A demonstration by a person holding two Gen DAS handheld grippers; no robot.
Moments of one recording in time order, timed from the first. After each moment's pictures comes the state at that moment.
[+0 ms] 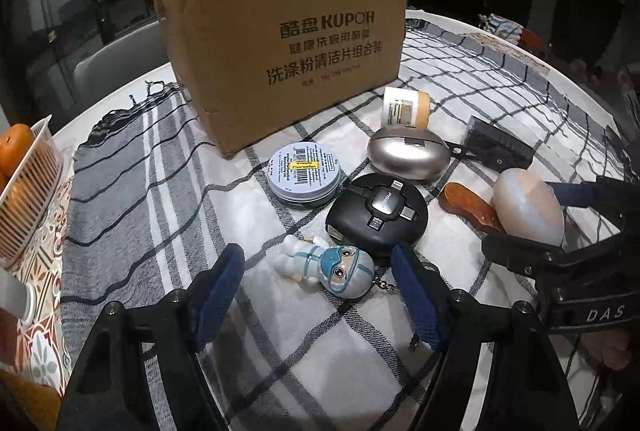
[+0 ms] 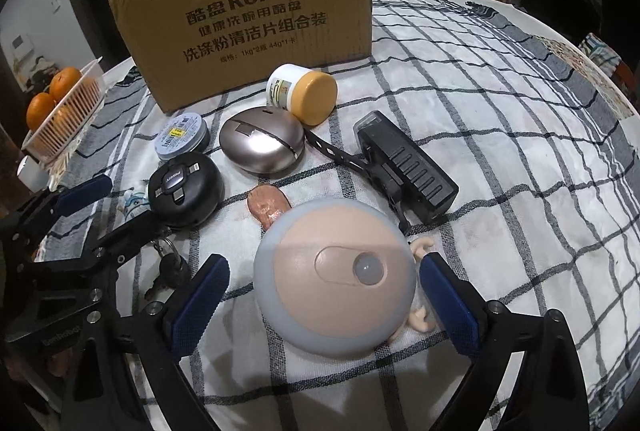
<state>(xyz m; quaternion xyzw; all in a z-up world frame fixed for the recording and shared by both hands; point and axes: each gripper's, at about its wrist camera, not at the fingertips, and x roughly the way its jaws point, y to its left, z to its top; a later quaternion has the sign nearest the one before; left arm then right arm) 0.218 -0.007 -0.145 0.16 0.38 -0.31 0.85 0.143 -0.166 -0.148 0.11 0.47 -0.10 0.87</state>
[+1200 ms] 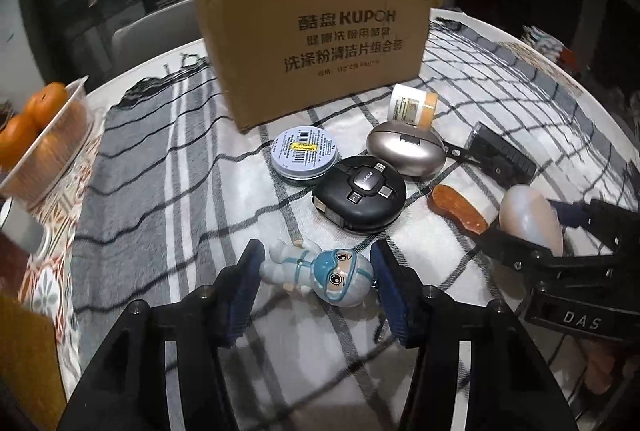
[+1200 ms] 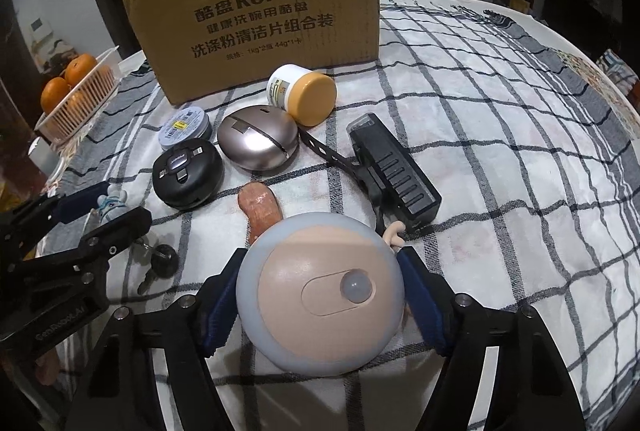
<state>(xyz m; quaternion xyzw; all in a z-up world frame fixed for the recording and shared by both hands) 0.191 -0.017 -0.133 0.12 0.42 -0.22 0.87 0.139 -0.183 -0.148 0.10 0.47 -0.06 0.88</state>
